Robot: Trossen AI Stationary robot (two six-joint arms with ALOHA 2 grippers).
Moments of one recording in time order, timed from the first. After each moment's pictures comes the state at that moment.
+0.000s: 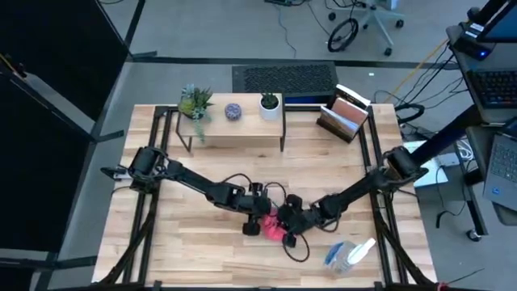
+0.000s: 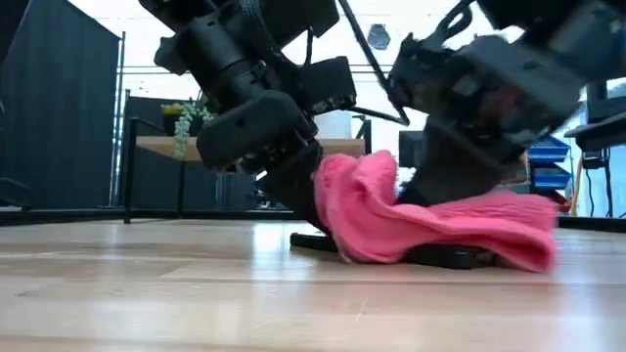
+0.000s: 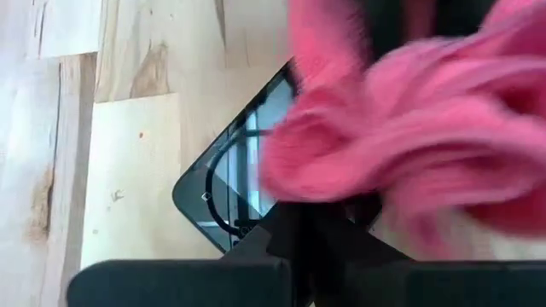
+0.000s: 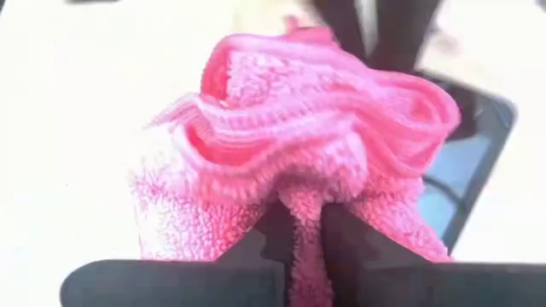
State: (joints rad) left arm -0.25 1.99 1.16 -0.14 -0.12 -0.07; right arm 0.49 1.87 0.85 0.12 0.28 0.64
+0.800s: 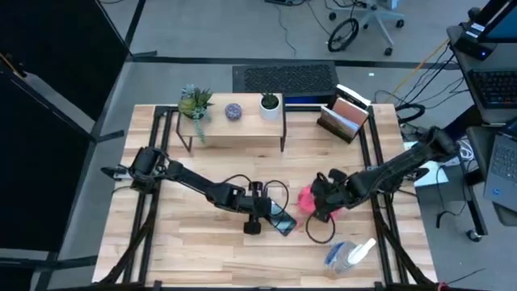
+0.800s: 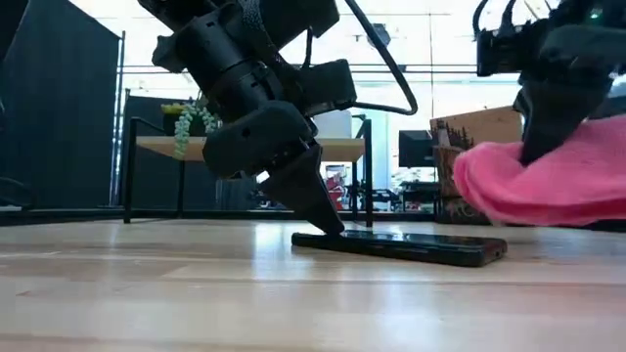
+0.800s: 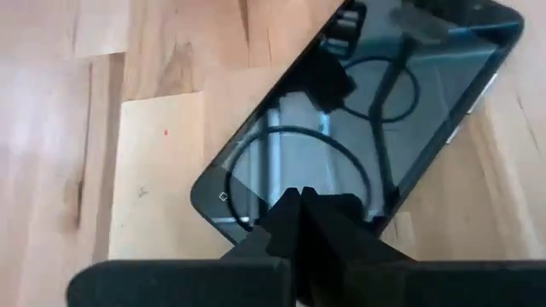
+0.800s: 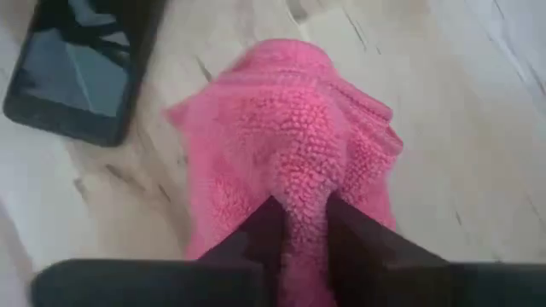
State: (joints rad) left arm -0.27 1.99 1.17 -0.16 -0.22 -0.06; right arm 0.42 1.32 0.84 -0.83 0.30 0.88
